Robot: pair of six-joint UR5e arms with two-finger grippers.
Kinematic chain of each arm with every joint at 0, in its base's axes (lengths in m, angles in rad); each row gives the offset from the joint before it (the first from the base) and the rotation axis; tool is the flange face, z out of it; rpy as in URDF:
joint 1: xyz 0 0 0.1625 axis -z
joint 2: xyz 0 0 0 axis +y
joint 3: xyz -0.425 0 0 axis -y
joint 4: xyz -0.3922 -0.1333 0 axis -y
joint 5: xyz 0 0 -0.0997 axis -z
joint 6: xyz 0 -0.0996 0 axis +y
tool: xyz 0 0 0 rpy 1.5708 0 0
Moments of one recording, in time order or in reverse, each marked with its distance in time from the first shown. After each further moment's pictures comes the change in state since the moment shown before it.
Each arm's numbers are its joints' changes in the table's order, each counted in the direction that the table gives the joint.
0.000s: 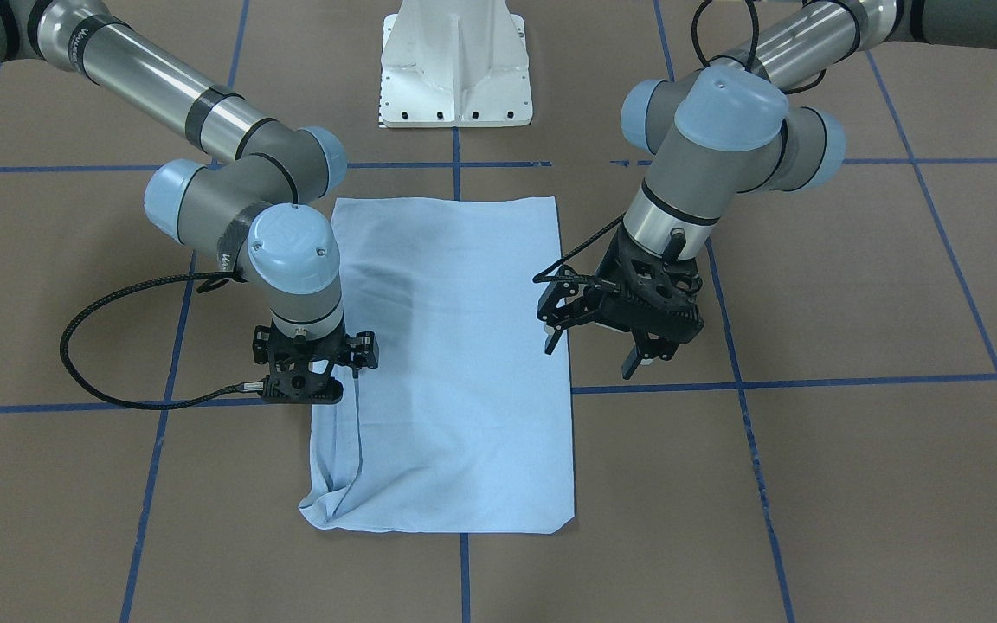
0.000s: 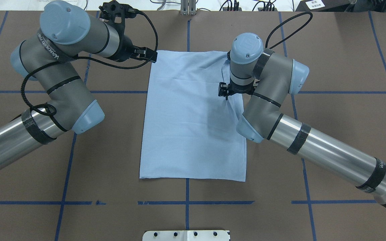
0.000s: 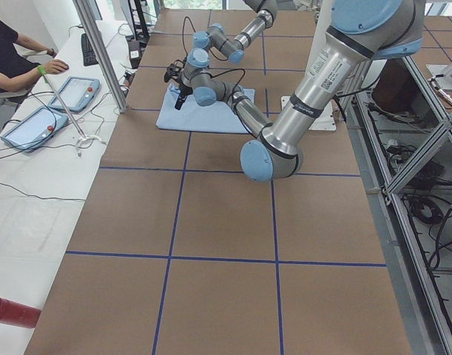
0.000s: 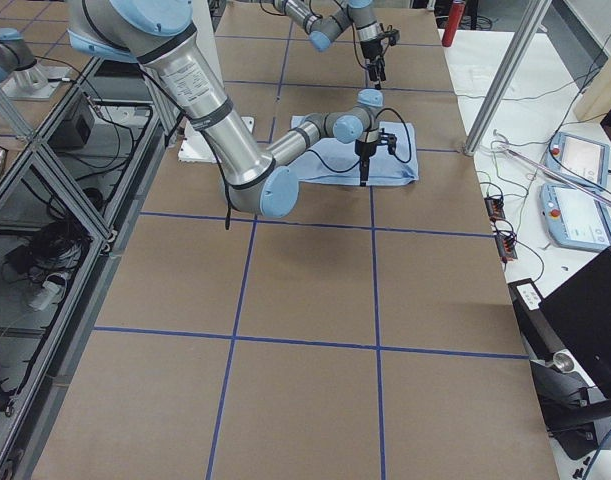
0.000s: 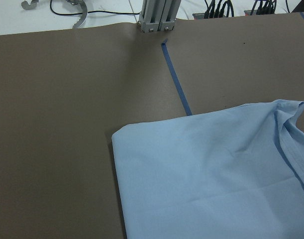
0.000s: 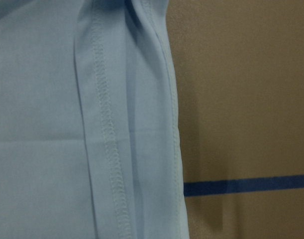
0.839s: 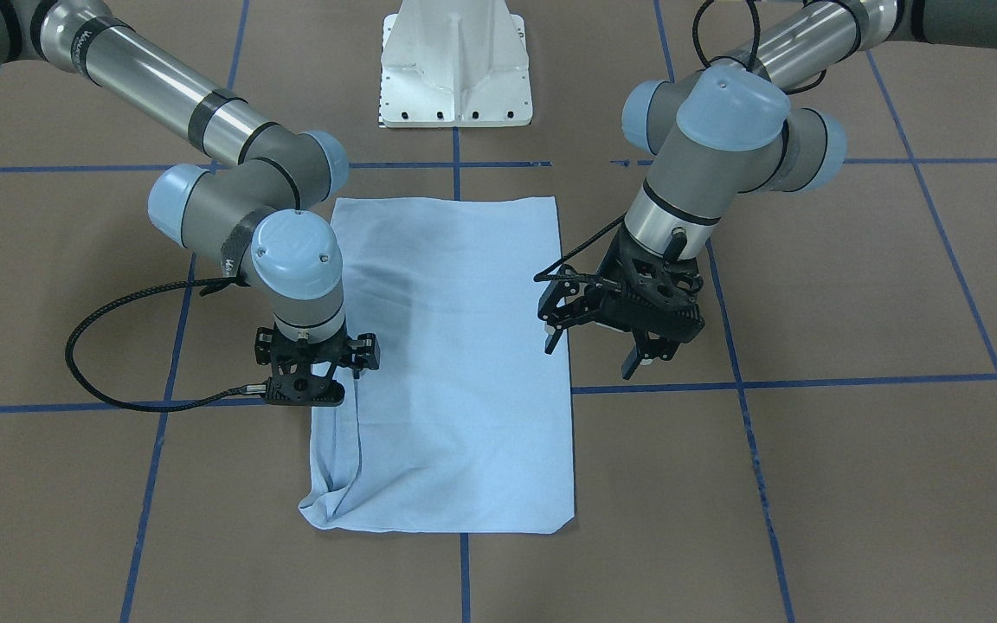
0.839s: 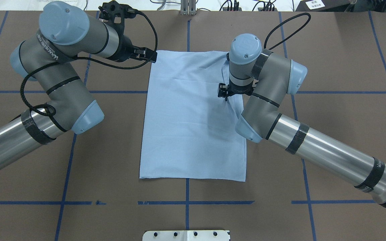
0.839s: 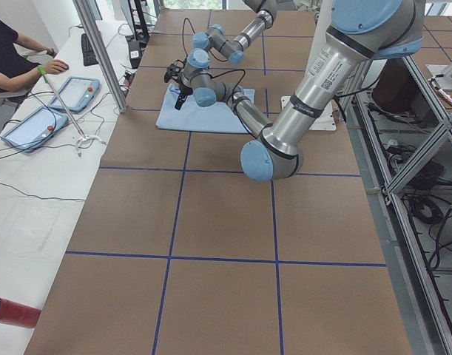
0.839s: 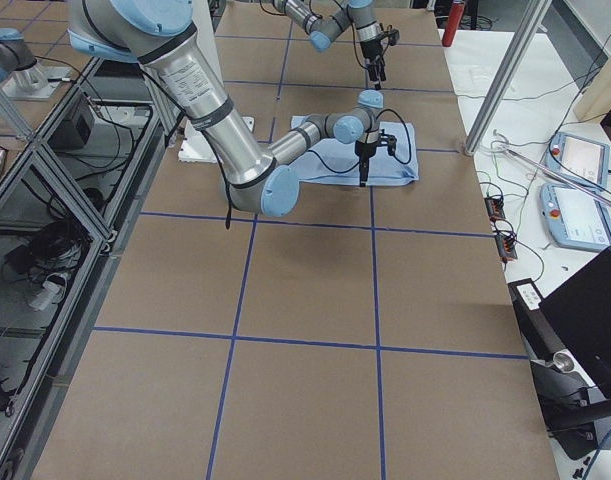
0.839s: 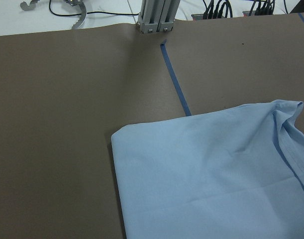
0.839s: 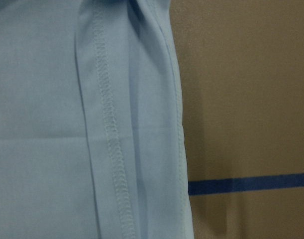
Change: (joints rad) left arm 0.000 -0.003 0.000 -0.012 0.000 0.000; right arm 0.005 -0.007 -0.015 0.001 0.006 -0.003
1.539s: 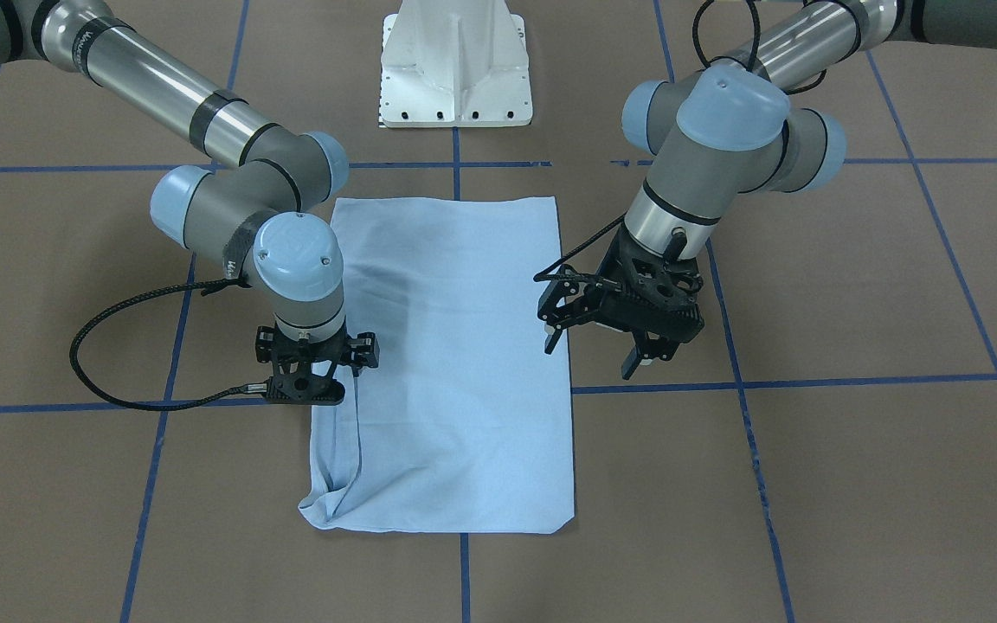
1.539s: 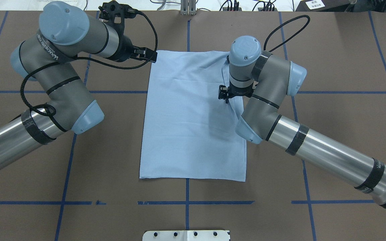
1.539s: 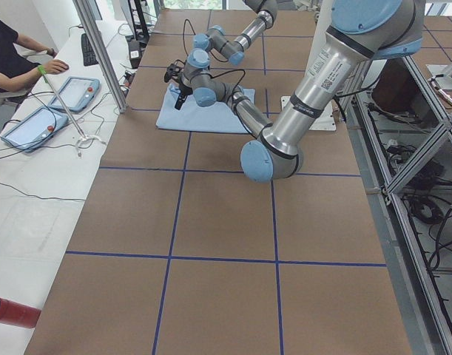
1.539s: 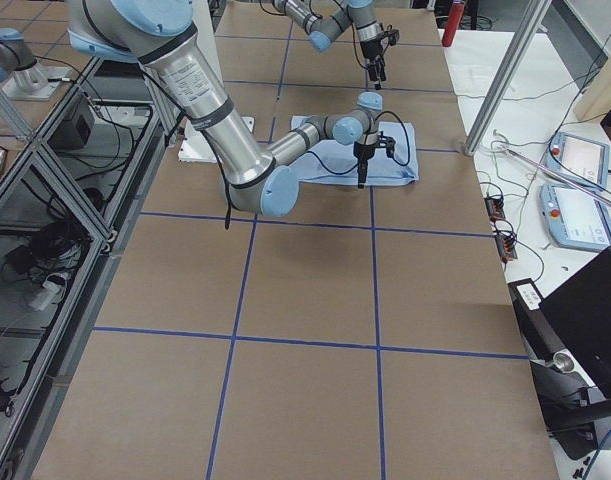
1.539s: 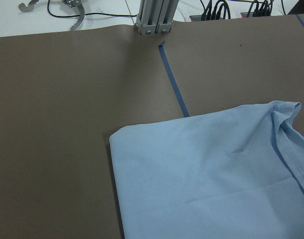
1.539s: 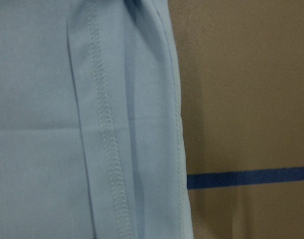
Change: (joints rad) left arm 0.000 0.000 0.001 -0.003 0.000 -0.001; right arm 0.002 0.004 -0.001 -0.005 0.011 0.002
